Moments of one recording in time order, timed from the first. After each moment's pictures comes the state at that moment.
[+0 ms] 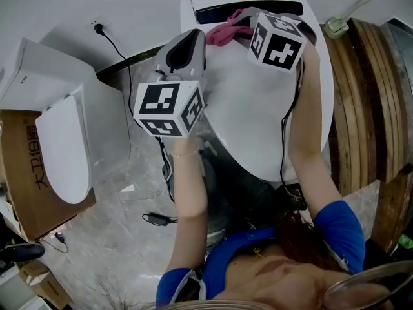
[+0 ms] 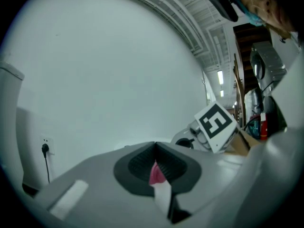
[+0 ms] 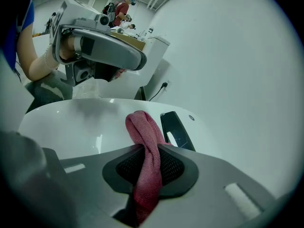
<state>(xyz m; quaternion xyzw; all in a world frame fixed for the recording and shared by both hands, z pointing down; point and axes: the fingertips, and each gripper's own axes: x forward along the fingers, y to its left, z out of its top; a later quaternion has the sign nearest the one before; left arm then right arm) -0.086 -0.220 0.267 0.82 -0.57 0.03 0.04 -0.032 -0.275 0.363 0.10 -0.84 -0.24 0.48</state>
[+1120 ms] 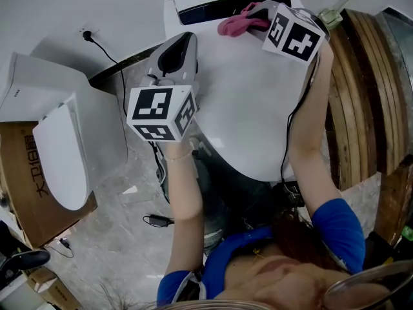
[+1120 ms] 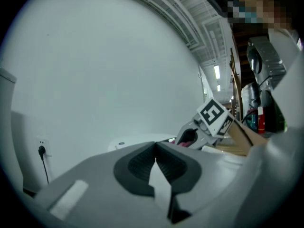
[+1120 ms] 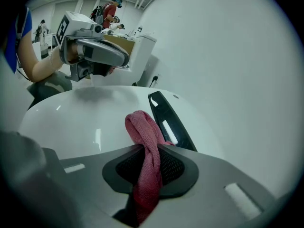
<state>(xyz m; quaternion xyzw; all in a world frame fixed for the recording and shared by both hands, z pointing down) -0.066 -0.227 0.281 0.83 -0.56 0.06 0.04 0.039 -0.302 0.366 0.14 -0.84 -0.19 0.48</state>
